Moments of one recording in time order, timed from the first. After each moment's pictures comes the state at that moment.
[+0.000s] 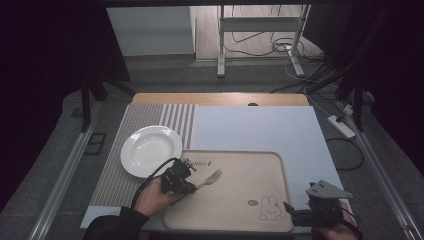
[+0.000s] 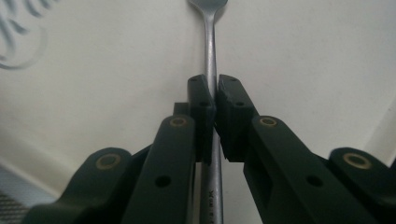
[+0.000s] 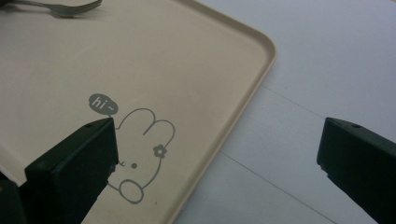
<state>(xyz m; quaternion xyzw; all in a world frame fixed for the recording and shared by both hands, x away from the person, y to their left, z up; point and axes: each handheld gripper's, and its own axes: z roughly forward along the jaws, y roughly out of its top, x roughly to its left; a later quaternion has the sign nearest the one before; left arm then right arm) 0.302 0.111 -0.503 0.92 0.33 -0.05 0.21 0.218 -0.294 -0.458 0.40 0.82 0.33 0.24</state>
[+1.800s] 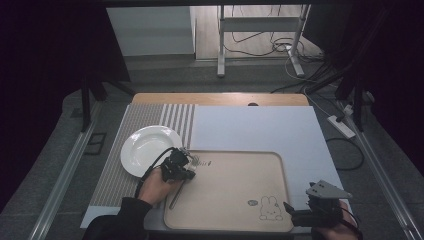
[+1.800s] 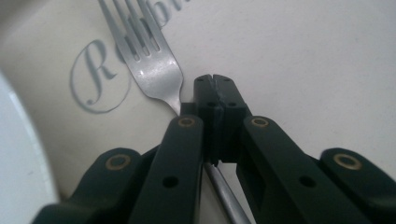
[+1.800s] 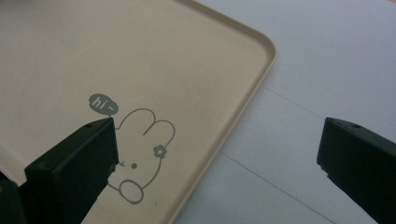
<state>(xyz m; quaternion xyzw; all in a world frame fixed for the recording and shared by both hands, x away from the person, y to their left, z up) 0.342 0.125 -0.511 0.90 0.36 -0.02 0.23 0.217 -0.294 -0.458 0.40 0.82 0.33 0.24</state>
